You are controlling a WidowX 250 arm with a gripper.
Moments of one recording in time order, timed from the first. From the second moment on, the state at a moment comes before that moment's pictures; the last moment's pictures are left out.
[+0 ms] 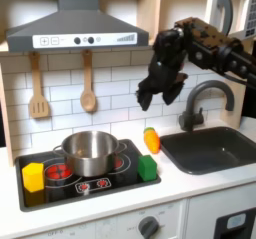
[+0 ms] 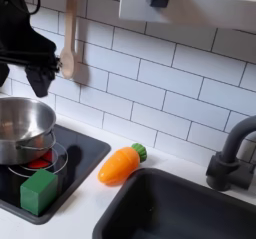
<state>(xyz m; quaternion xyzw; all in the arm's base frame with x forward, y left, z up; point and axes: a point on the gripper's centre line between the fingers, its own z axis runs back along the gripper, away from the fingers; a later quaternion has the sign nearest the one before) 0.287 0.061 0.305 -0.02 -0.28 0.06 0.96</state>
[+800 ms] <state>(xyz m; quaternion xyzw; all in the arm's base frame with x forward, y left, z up) 0.237 -0.004 0.299 -0.06 -0.23 -0.03 0.97</state>
